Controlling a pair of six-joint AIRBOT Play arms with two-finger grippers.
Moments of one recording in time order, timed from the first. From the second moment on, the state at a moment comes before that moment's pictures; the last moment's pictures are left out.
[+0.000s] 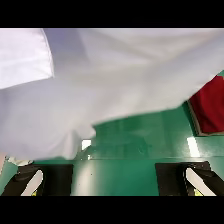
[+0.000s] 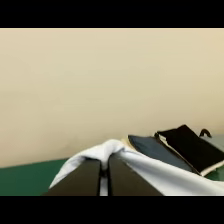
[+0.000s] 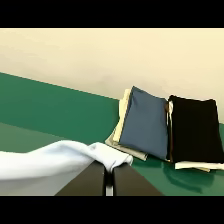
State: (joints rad) left arm 0.22 -0.77 2.02 0.93 -1.15 -1.46; right arm -0.23 -0.90 2.06 -1.20 1.40 1.37
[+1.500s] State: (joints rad) left arm 0.04 -1.63 1.53 1.15 -1.31 -1.41; right arm -0.18 -1.49 1.43 -1.30 1.33 1.36
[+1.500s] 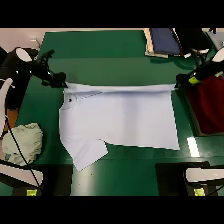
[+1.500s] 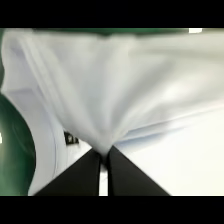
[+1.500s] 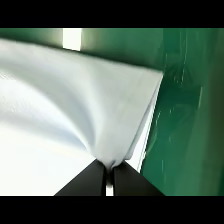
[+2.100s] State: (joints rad) left arm 0.01 -1.40 1.29 1.21 -1.36 -1.44; right arm -0.19 -1.31 1.24 -1.14 1.31 1.35
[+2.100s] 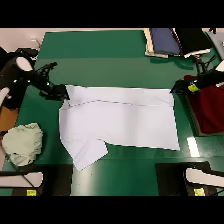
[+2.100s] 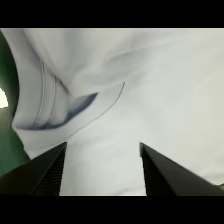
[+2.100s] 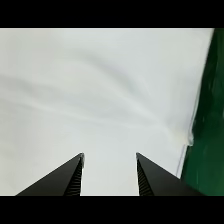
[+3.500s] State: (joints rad) left arm 0.01 -0.82 0.48 0.98 -1.25 -1.50; right arm -0.37 -0.95 0.85 -1.18 1.43 1.33
